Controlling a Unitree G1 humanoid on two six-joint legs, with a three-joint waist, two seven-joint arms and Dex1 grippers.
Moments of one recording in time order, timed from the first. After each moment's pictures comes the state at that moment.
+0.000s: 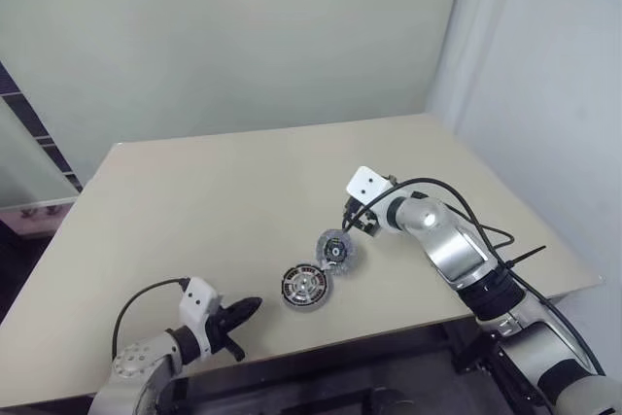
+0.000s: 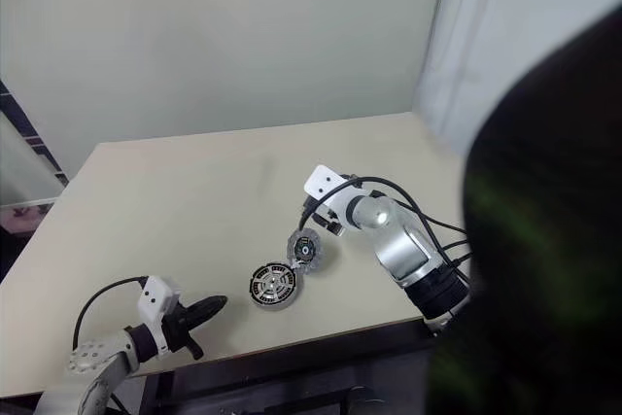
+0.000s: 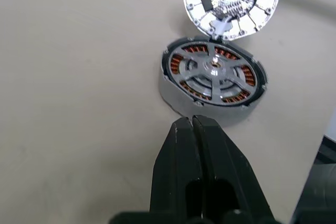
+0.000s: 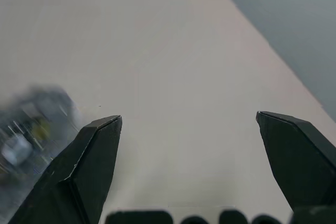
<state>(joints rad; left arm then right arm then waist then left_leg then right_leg) 0.22 0.50 0.13 -0.09 -0.38 0.26 -0.80 -0.73 -0.36 0.51 0.15 -0.18 0.60 0.48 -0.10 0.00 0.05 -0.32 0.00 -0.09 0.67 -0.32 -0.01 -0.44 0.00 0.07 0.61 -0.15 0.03</state>
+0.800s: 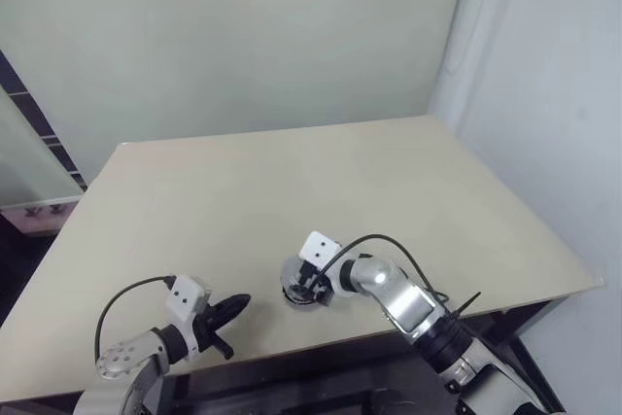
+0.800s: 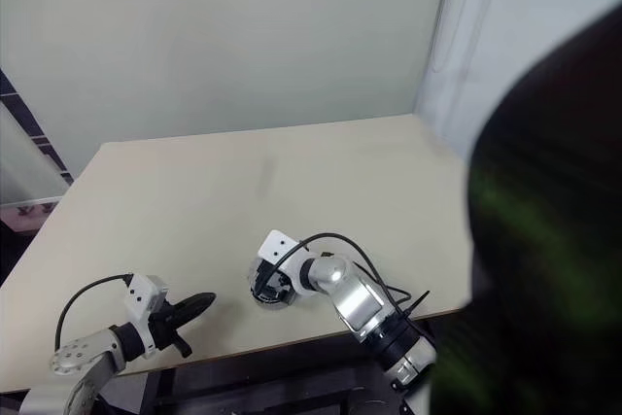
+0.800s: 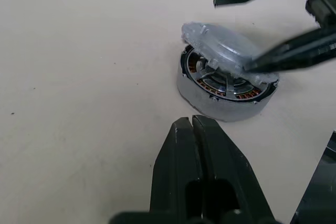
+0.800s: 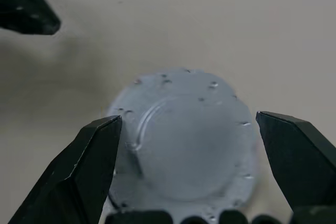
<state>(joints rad) 0.24 0.53 0.17 -0.12 -0.38 0.27 -0.80 -0.50 -0.06 0.58 0.18 -0.12 0.53 0.59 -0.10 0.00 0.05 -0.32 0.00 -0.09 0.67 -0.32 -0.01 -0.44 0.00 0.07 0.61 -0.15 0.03</state>
